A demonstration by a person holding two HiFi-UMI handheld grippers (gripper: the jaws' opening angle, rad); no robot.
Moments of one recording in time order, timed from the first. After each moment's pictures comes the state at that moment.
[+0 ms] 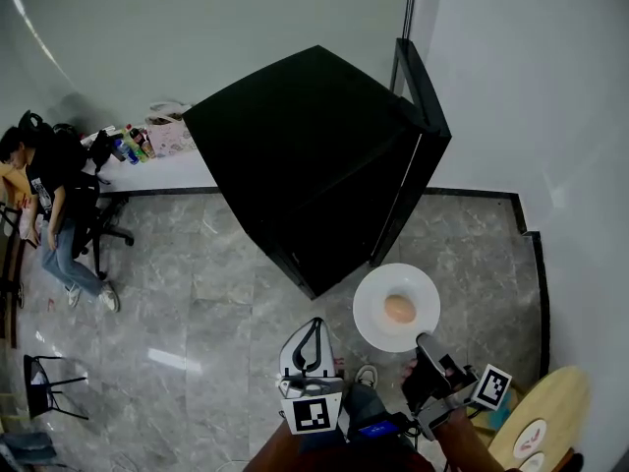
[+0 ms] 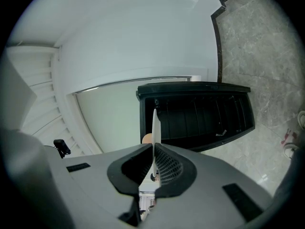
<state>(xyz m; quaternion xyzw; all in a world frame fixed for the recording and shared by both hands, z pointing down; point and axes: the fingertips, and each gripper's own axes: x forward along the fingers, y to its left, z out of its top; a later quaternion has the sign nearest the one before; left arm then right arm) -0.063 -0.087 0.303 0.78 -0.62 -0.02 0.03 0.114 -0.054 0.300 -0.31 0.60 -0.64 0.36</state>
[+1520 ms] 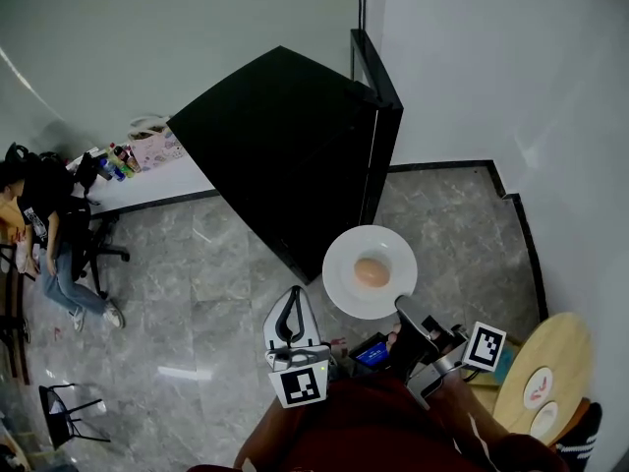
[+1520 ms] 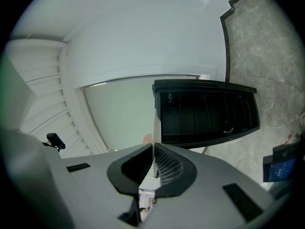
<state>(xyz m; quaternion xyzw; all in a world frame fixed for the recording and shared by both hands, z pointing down) -0.078 -0.060 0.240 0.79 -0.61 -0.03 0.00 0.088 -0.019 0.227 -0.30 0.63 -0.62 0.36</state>
